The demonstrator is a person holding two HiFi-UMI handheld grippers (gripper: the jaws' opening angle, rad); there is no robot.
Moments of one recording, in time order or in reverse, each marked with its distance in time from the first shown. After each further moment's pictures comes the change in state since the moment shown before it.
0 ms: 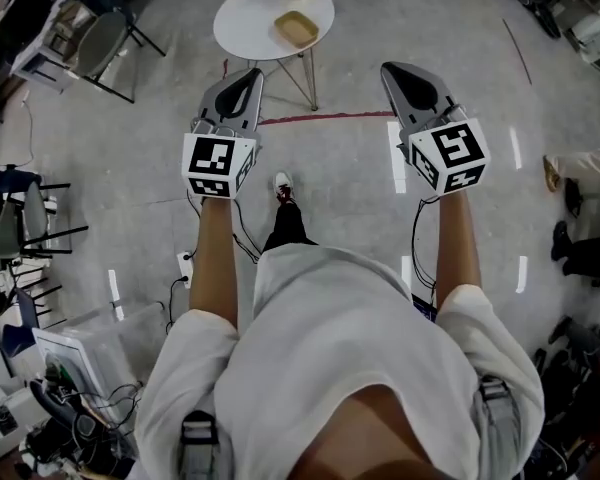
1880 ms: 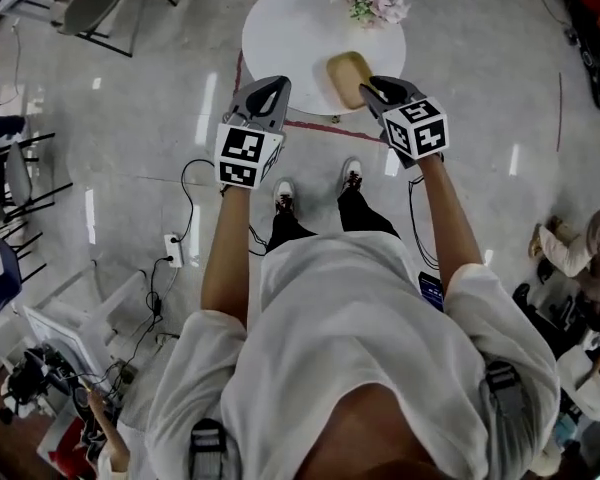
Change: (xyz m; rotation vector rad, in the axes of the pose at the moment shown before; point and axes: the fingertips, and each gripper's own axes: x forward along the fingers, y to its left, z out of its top) left arm 0.302 0.277 -0.211 -0.289 0.309 0.071; right arm 0.507 -0.108 -0.193 0.181 0.529 0.368
